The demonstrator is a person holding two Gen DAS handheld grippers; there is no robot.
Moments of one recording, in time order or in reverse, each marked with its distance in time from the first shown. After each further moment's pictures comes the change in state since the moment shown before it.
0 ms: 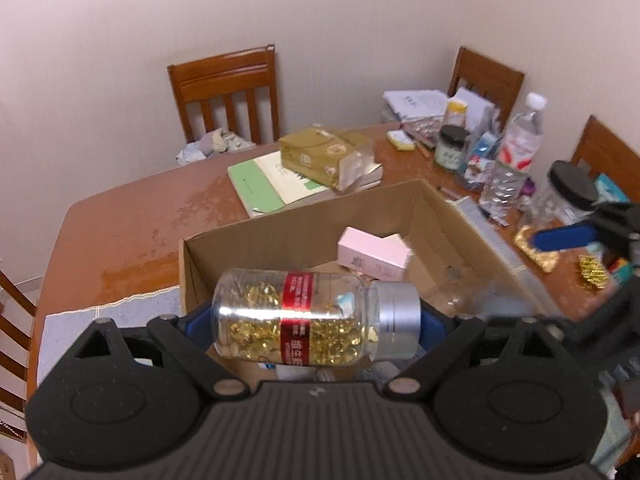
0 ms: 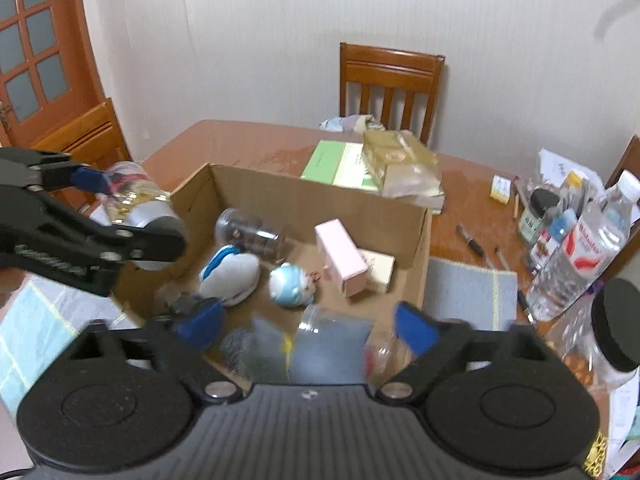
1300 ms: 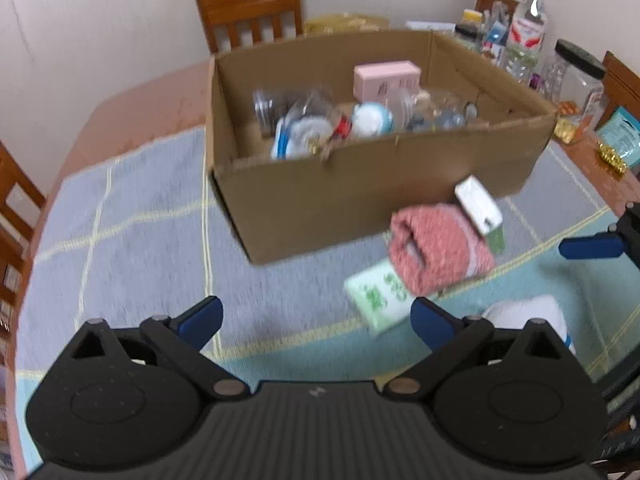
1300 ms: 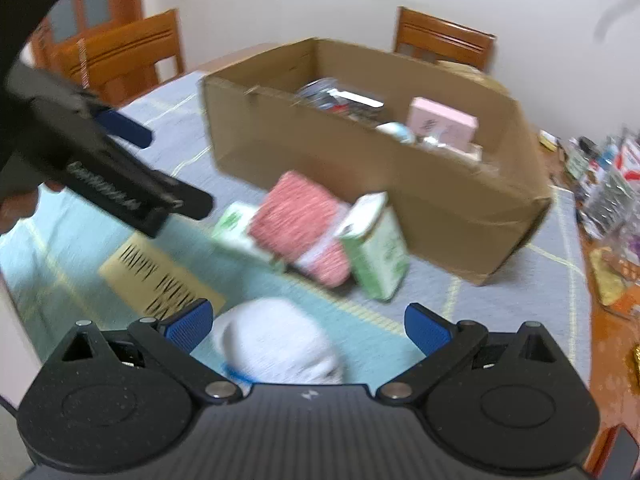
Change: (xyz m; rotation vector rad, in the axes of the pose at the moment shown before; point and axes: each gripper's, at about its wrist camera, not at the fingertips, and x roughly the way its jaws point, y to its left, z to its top) left arm -0.013 -0.001 -0.163 -0.035 0.148 0.053; right arm 0.007 0.111 -0.160 -0.166 0.101 0.054
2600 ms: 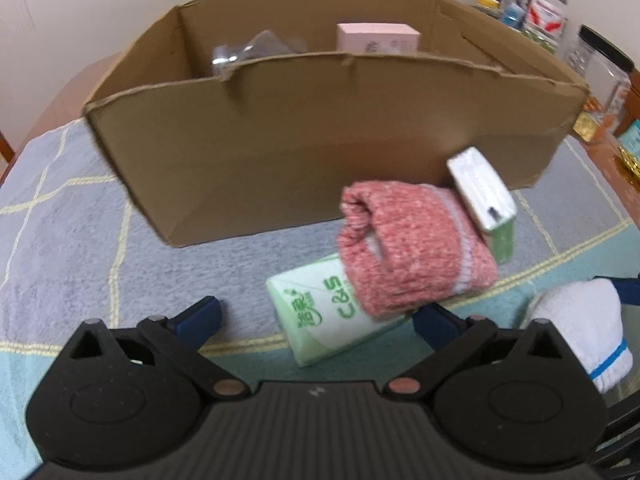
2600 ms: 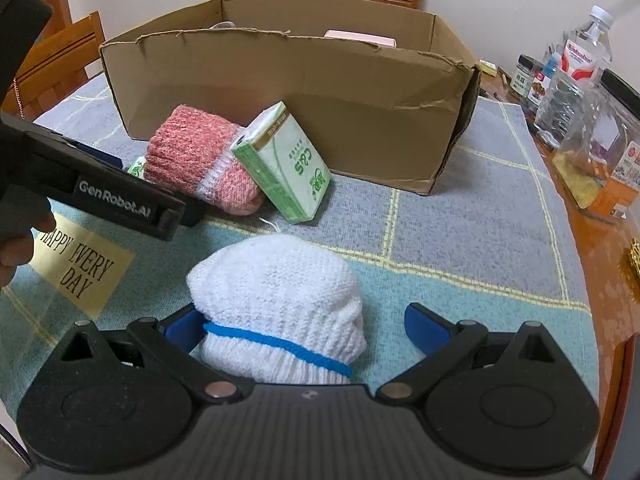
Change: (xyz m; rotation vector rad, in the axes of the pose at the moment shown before) left arm 0.062 -0.038 -0.005 -0.077 0.019 -0.008; right arm 0.017 -0.040 -0.045 0.209 0.036 -0.121
